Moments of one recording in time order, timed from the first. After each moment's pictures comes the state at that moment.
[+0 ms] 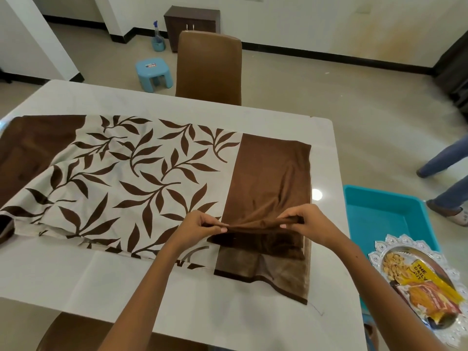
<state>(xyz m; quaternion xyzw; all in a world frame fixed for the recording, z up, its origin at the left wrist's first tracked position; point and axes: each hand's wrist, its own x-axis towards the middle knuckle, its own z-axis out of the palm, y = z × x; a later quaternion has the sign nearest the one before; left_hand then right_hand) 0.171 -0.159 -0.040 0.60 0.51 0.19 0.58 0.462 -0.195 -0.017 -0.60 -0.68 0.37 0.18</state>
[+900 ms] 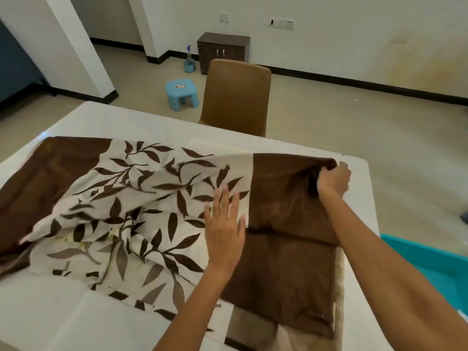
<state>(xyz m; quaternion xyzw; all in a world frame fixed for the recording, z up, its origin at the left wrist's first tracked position) 0.225 -0.068 -0.055 0.72 0.64 0.28 0.01 0.472 0.057 -0.018 -0.86 -0.30 0.19 0.38</state>
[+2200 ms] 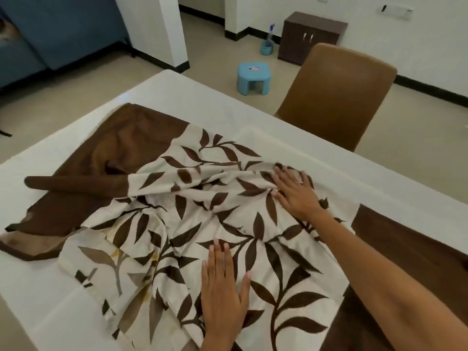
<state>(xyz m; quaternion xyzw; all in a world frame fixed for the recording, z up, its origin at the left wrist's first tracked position) 0.074 -0.063 -0.184 0.57 0.81 0.14 0.08 0.218 0.207 -0.161 -0.45 -0.89 0.04 -0.05</state>
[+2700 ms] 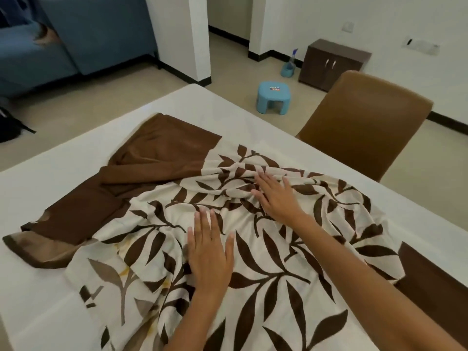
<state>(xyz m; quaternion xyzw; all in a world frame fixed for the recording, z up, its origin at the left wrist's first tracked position) -0.014 0.039 -0.162 0.49 0.86 0.16 0.00 0.101 0.225 -0.133 -0.40 -0.91 0.09 0.02</state>
